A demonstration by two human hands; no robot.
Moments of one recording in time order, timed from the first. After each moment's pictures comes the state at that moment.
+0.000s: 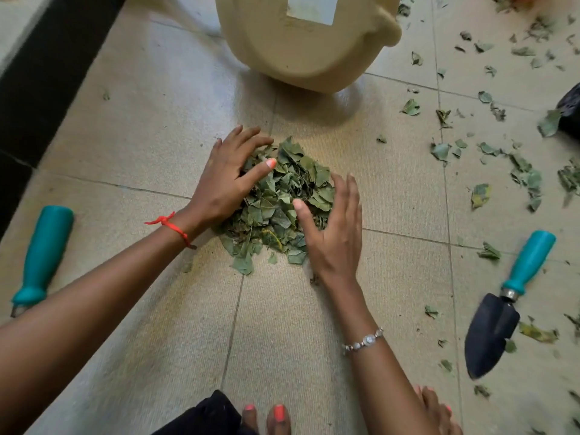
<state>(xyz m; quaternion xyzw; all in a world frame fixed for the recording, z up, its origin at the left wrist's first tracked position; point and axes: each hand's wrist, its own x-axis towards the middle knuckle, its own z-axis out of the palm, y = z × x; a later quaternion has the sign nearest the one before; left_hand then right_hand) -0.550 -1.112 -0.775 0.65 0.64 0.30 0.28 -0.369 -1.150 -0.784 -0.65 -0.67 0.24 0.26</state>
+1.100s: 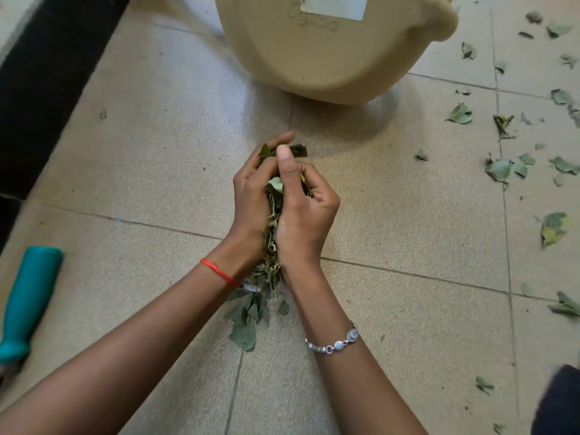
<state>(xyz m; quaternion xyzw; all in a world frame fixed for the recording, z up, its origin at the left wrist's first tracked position) -0.502 -1.085 -0.760 0.30 0.57 0.61 0.46 -0.456 -1.092 -0.759 -0.53 -0.37 0.52 0.56</state>
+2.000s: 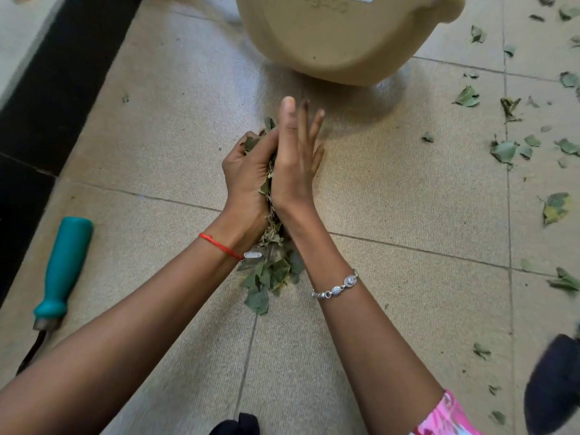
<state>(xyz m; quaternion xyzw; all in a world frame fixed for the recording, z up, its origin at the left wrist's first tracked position) -0.503 -1.093 -0.738 0.10 0.51 0.68 0.51 -0.470 -1.084 -0.742 -0.53 -0.55 0.53 0.37</state>
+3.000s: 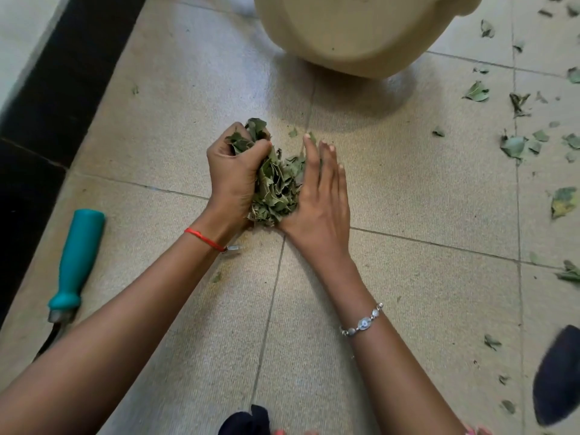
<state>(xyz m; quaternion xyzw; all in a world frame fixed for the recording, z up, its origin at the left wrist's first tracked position) -0.552 -1.104 -0.779 0.25 0.56 0.66 0.43 -0.435 -1.120 -0.792 -0.56 -0.78 0.20 0.19</state>
